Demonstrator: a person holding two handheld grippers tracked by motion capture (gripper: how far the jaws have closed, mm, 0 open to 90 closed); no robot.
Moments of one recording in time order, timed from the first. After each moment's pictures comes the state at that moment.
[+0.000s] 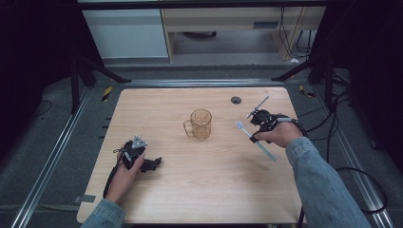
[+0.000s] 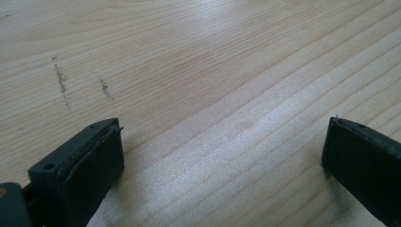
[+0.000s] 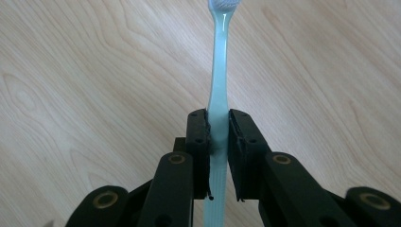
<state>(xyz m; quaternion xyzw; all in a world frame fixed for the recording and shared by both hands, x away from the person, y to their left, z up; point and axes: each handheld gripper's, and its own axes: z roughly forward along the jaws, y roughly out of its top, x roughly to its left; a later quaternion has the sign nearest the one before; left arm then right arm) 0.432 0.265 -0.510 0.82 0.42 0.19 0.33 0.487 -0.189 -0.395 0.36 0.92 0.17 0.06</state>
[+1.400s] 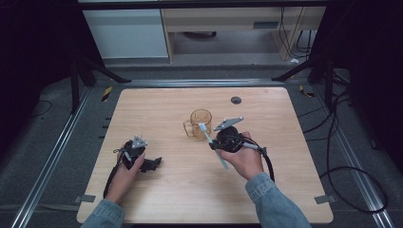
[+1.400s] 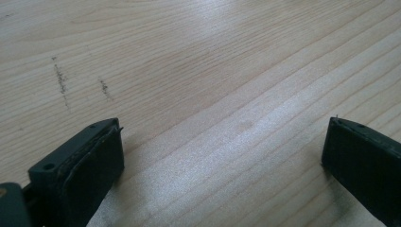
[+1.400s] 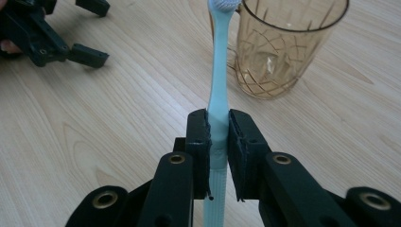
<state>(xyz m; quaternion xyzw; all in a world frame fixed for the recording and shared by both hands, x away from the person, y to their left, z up) 0.432 0.265 -0.510 0.82 0.42 0.19 0.33 0.422 -0.082 -0.405 0.35 0.85 0.36 0.12</state>
